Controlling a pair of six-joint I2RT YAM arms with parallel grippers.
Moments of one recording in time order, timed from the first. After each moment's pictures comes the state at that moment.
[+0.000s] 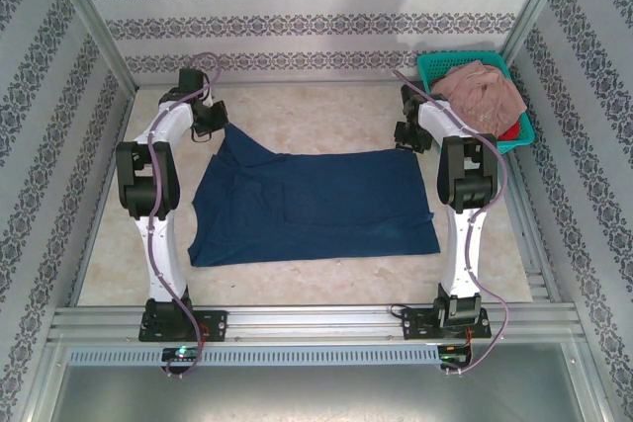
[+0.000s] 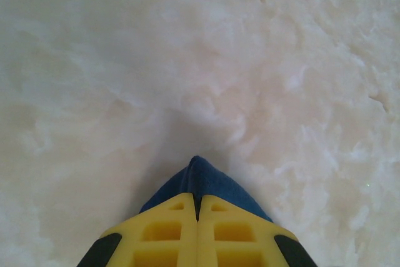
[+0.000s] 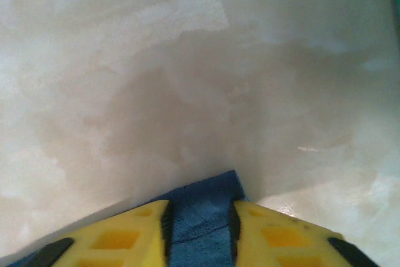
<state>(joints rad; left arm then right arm) 0.06 2.20 1.81 -0.63 0.24 -0.35 0.06 2.28 1.83 -0.89 0.09 0.39</state>
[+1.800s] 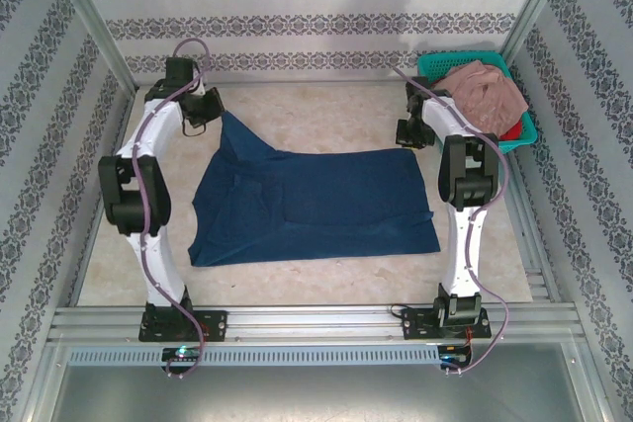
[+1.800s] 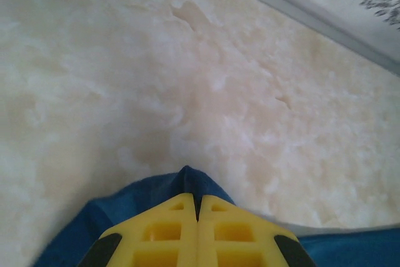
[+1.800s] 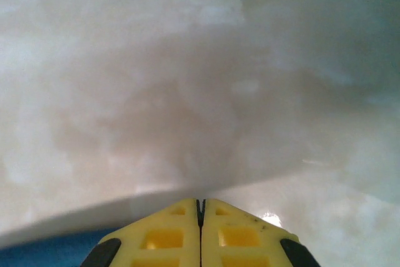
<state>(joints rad) 0.06 1.95 1.71 -0.65 0.29 -0.43 0.04 2.28 1.87 -0.94 0.04 0.25</state>
